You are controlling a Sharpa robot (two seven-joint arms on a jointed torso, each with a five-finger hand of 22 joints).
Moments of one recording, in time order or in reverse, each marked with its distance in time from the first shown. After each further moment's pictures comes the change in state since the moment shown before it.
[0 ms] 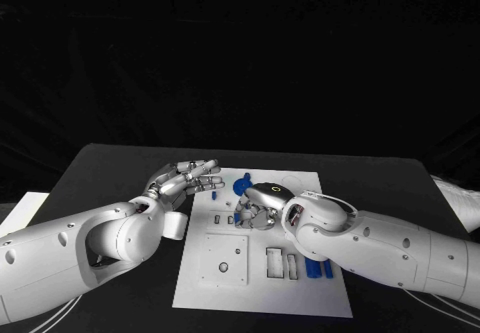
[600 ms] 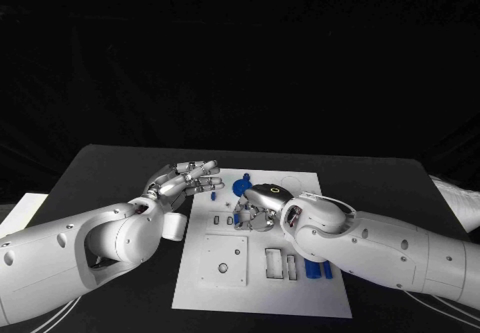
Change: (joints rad) left arm 0.000 0.000 0.000 0.000 0.000 0.000 -0.002; left_hand 0.000 0.000 0.000 0.000 0.000 0.000 0.000 0.000 0.000 0.000 0.000 0.000 0.000 0.000 0.000 0.000 0.001 0.000 0.000 0.000 0.000 0.000; right arm -0.001 0.002 -0.002 0.002 -0.019 0.002 -0.019; right_hand -0.042 -0.042 -0.026 0.021 0.000 -0.060 0.020 -0.025 -0.019 -0.022 0.028 -0.088 0.001 -0.002 0.020 0.000 0.000 0.000 0.000 0.015 -0.008 0.000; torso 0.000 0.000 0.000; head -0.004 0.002
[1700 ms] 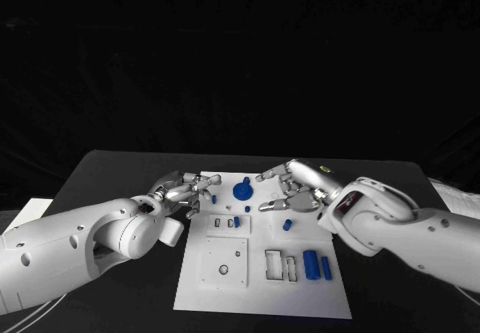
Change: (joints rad) left arm 0.003 0.024 0.000 -0.104 -0.302 0.025 -0.264; left_hand -0.129 -0.035 -0.048 0.093 0.000 0.127 -0.128 0.053 0.027 0.367 -0.165 0.368 0.310 0.341 -0.163 1.383 1.129 -0.063 0.457 -0.183 0.876 0.797; right arm 0.062 -0.275 0.021 0.205 0.217 -0.212 0.253; right_hand 0.106 -0.028 -0.308 0.229 -0.064 -0.164 0.036 0.000 -0.004 -0.061 0.039 -0.083 -0.024 0.004 0.036 -0.008 0.000 0.000 -0.011 0.036 -0.020 -0.023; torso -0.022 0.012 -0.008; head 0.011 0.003
